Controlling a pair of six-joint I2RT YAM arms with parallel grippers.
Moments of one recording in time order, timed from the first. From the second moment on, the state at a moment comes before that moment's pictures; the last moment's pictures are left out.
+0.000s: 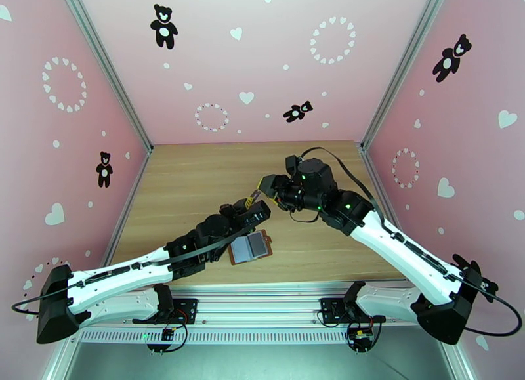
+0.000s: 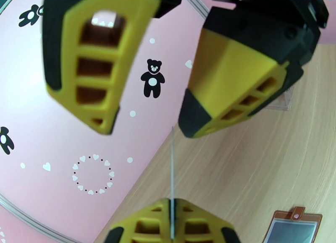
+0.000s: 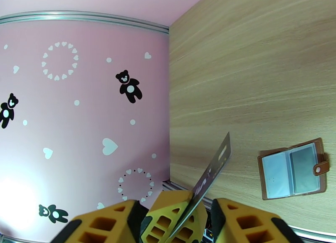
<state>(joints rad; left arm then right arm) -1.11 1.08 0.77 0.14 -0.56 0.64 0.76 1.23 1.26 -0.50 -0.24 1.16</state>
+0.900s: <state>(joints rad) -1.11 1.08 0.77 0.15 -0.55 0.65 0.75 1.32 1.27 -0.49 -0.28 1.21</state>
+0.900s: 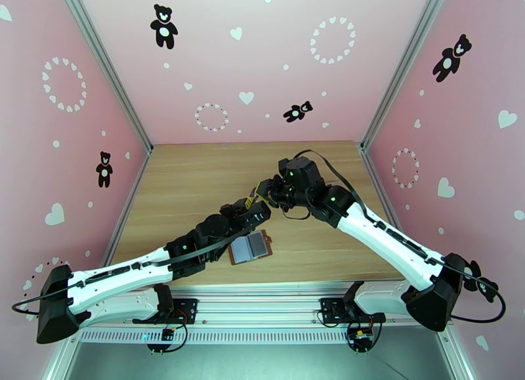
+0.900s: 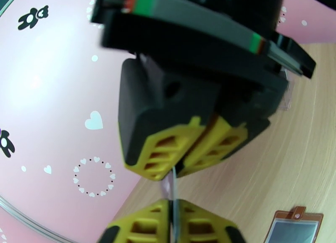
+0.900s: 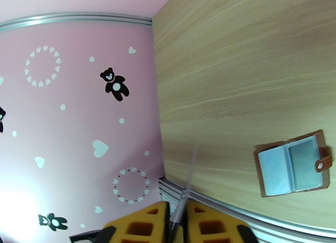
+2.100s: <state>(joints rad) -0.90 0.77 0.52 0.06 0.28 -0.77 0.74 1.09 0.92 -0.22 -0.74 0.43</state>
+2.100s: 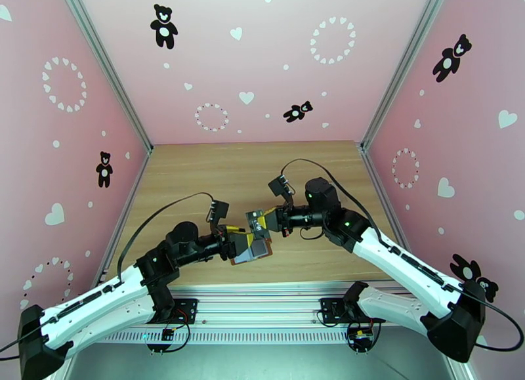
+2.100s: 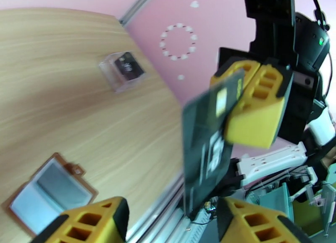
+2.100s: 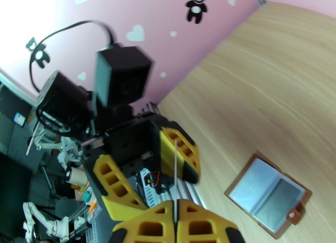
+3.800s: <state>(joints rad) -0.91 0.67 0.52 0.12 0.38 -0.90 0.78 1.00 0.92 -0.23 -0.81 0.38</state>
